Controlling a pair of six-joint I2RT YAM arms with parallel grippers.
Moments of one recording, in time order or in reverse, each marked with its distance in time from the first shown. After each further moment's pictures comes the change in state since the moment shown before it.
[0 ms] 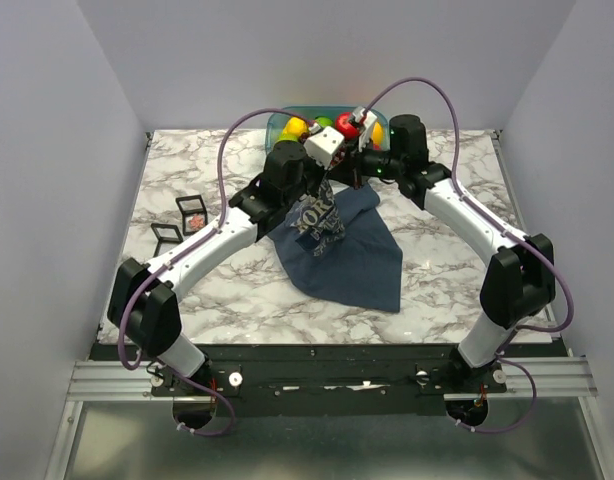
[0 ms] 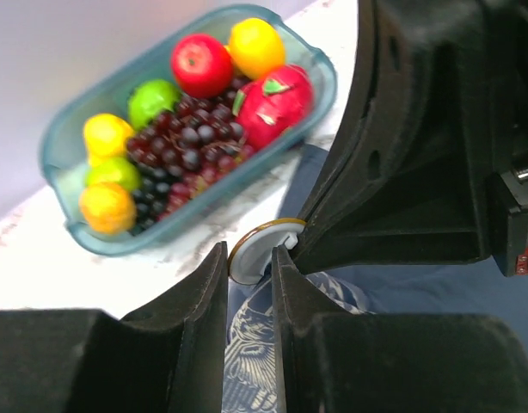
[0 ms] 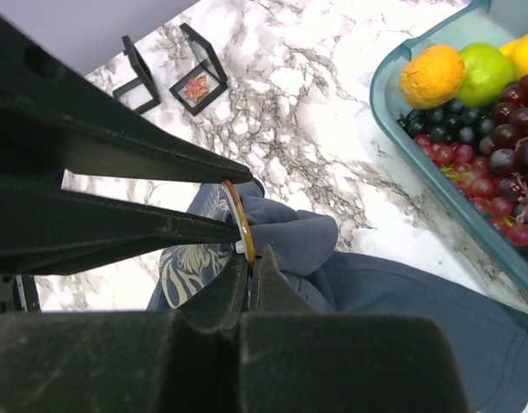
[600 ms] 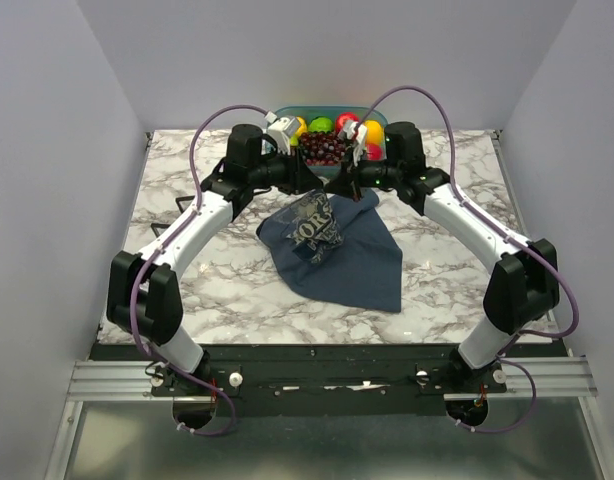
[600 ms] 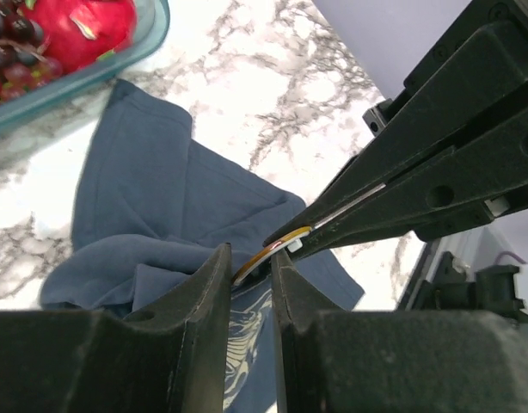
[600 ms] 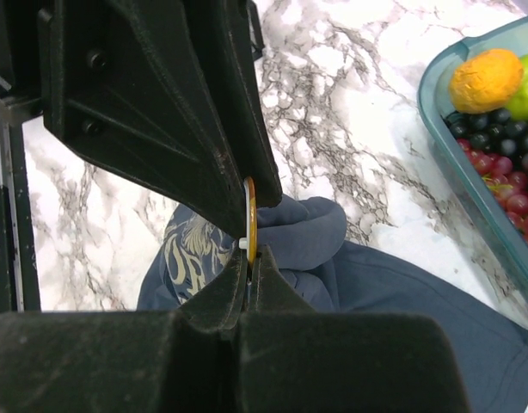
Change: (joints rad) left arm 0.256 0.042 -0.008 -0.051 0.710 -0.505; right arm 0.026 -0.030 -0.035 -0.070 -0.068 -0.170
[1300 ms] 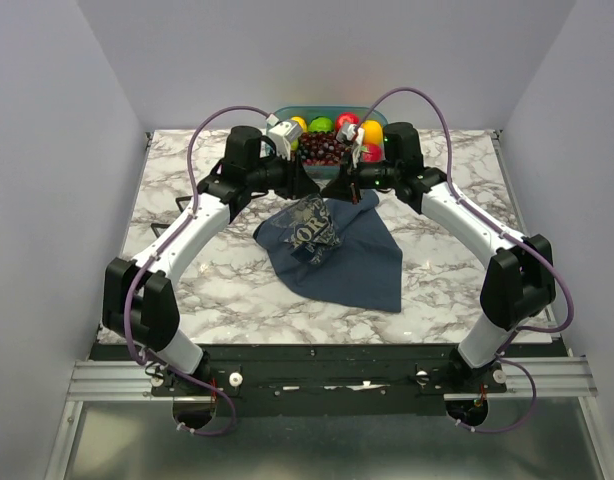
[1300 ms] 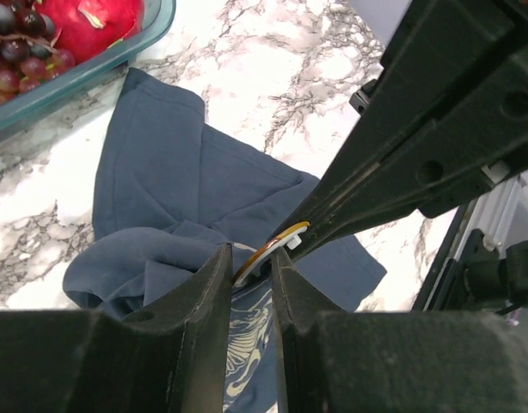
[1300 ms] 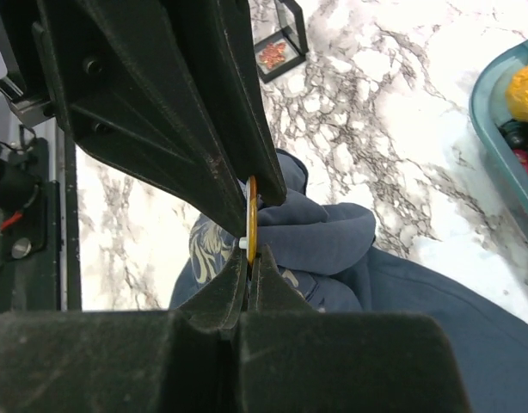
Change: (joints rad) left arm -0.006 -0.048 -0.006 -0.085 -0.029 0.140; right arm -0.010 0.024 0.001 0.016 -0.114 0.041
